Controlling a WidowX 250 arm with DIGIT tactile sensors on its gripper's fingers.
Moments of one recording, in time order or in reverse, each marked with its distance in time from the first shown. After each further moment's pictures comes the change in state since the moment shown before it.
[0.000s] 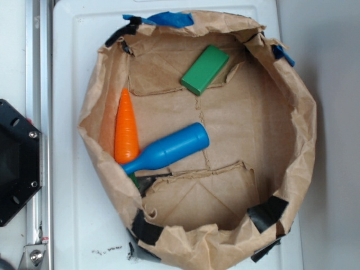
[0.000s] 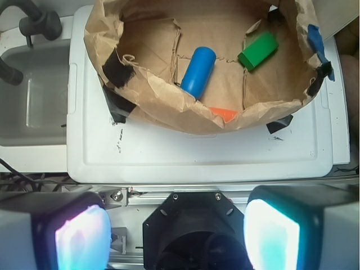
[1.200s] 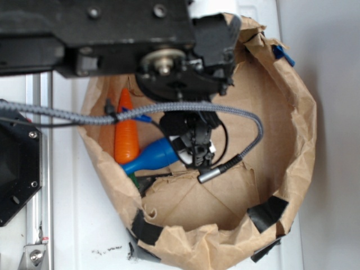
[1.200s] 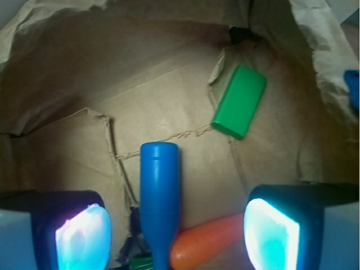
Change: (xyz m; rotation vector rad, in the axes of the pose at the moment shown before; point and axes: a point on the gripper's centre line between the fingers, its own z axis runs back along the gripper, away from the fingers) arm 0.123 0.051 -0.102 0.012 -0.023 0.399
